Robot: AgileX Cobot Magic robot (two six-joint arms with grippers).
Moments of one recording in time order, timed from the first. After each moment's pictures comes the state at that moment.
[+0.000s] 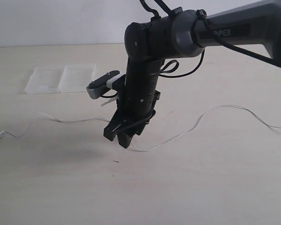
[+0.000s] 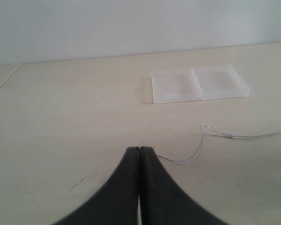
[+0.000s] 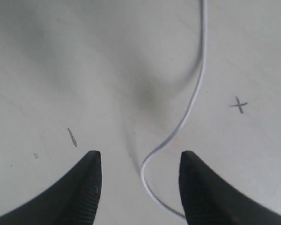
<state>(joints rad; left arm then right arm) 0.02 0.01 0.00 0.38 0.37 -0.29 0.69 2.19 -1.58 0.24 1.03 -0.36</state>
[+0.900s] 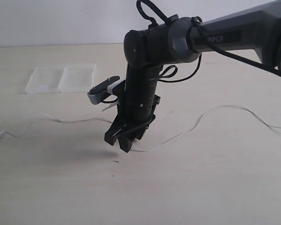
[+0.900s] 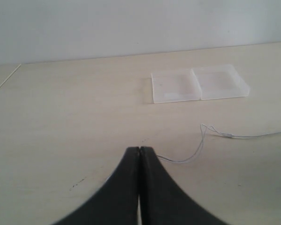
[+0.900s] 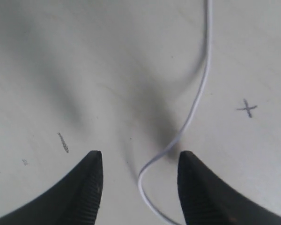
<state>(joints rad) 0.02 0.01 0.00 0.38 0.37 -0.29 0.69 2.23 -1.58 0.24 1.02 -0.36</state>
